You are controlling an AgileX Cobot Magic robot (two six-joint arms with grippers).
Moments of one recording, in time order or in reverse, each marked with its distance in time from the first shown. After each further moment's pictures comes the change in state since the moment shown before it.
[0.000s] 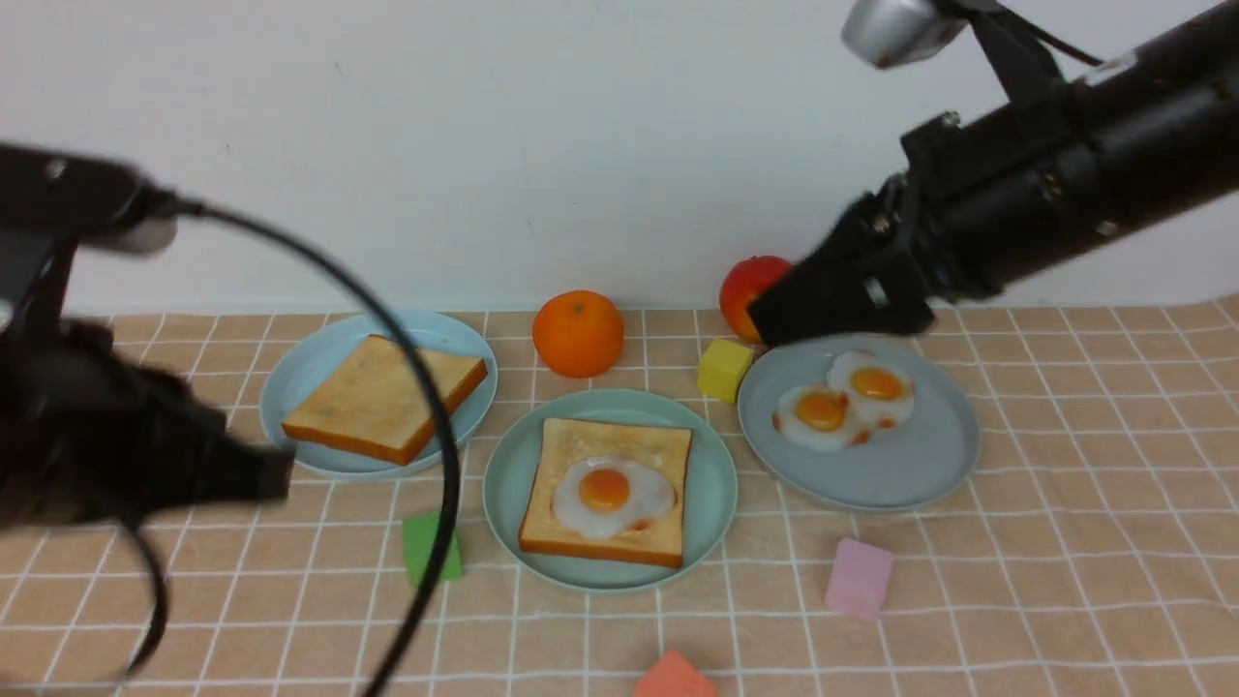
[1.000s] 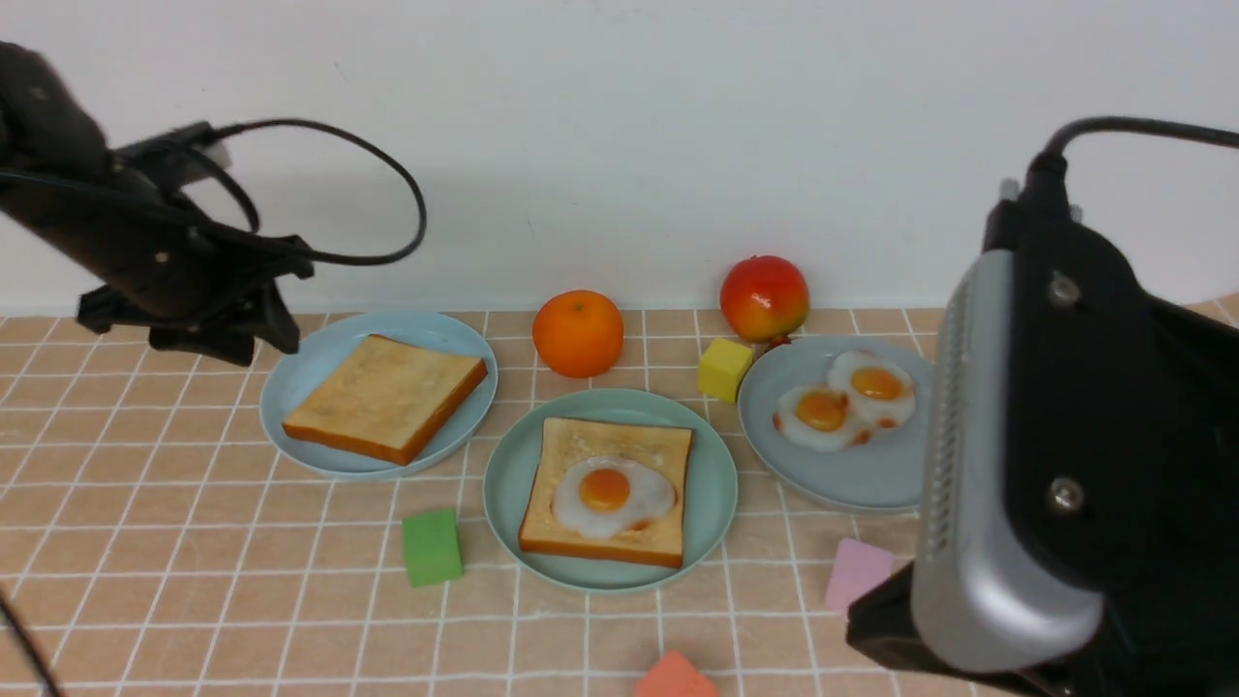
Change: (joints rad) right arm 0.604 -0.372 0.266 -0.628 -0.062 0.361; left arm 0.652 0.939 -0.662 -0.826 0.046 0.705
